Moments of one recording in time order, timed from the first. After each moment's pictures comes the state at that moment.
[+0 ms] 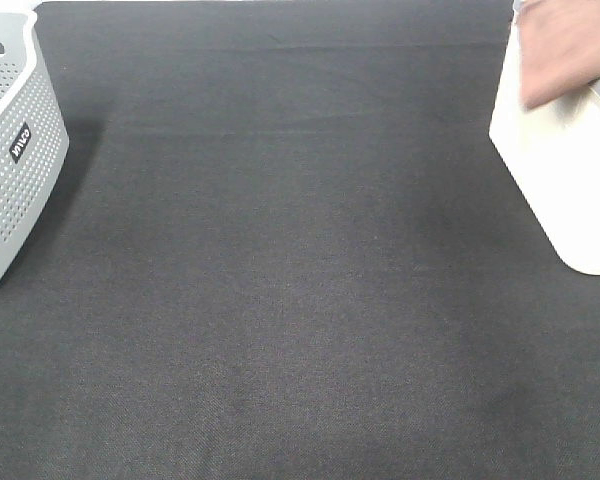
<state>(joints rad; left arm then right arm) -0.01 0.00 -0.50 -0.07 1.06 0.12 -0.22 1.98 -2.12 0.18 1.22 -0.20</state>
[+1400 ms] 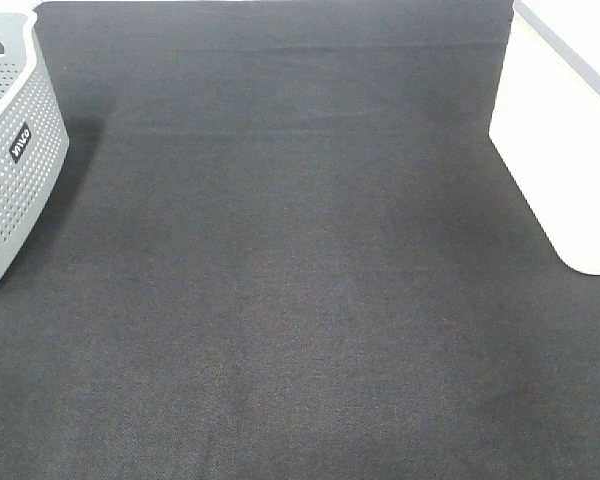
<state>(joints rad) -0.01 0.00 -0.50 -0.07 1.06 0.12 -0.26 1.97 -2.12 0.31 1.22 -0.22</state>
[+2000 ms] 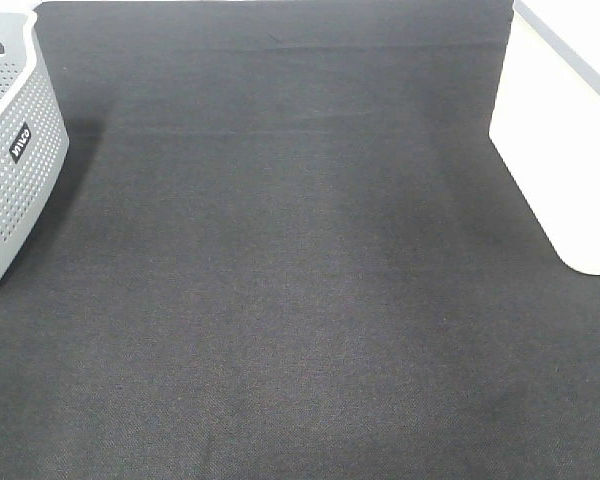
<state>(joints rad) -0.01 0.00 -0.50 -0.07 1.06 0.12 -0.14 1.69 -1.90 0.28 1.22 -0.19</state>
